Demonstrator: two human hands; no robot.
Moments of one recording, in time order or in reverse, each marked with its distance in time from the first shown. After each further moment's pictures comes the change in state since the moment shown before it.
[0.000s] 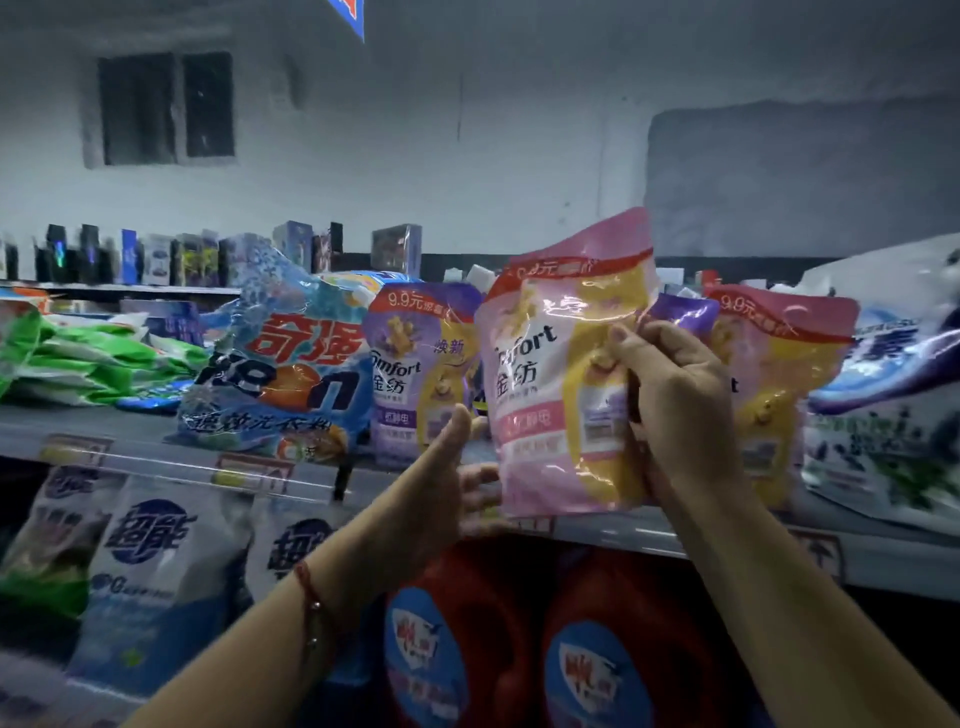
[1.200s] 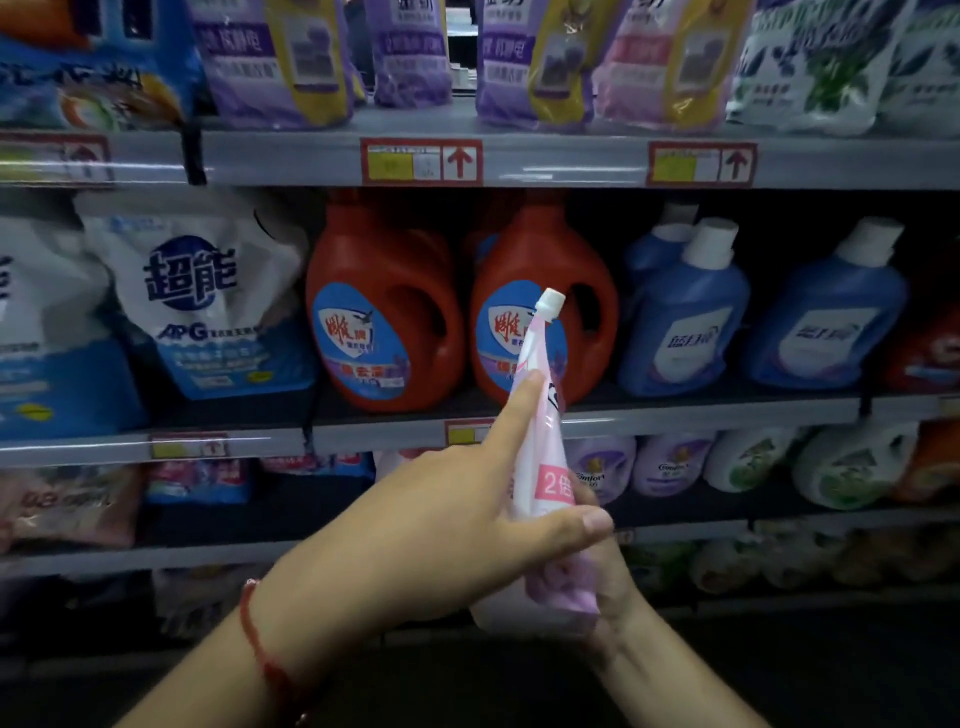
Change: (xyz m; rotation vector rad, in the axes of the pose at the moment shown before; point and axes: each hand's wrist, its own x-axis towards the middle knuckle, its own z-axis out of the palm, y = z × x) left_hand -0.162 -0.117 0.051 1.189 -0.428 -0.183; right_hand -0.315 0.052 -0.025 0.970 0.356 1.272
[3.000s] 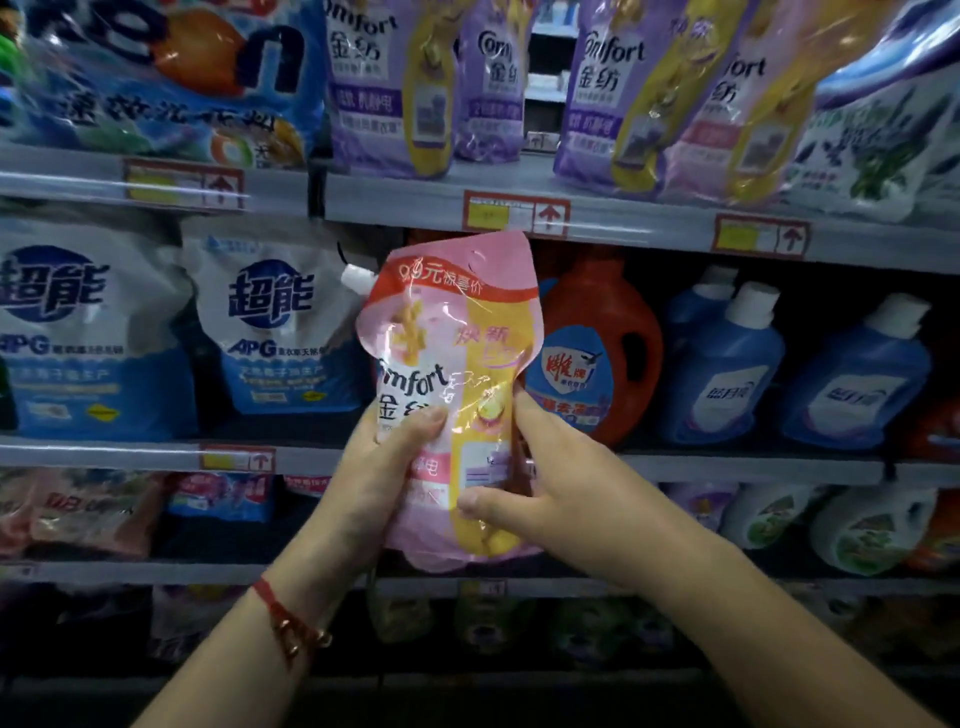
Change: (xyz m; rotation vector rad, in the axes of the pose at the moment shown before) left_hand 0.012 -0.127 -0.007 -1.317 0.550 -0.001; right_hand 0.028 0.010 0.084 -2.063 -0.071 -0.535
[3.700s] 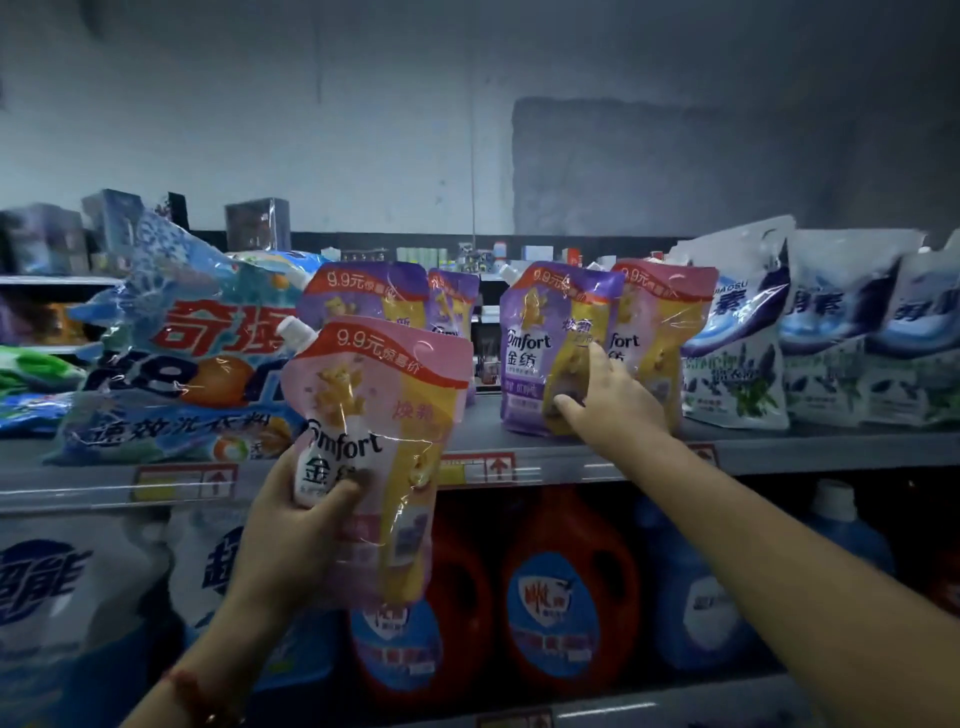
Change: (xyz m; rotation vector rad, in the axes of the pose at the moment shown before) left_hand 0.075 0.144 0.002 0.366 0.189 0.545; right_hand 0.141 0.008 -0.206 -0.500 0.670 0.238
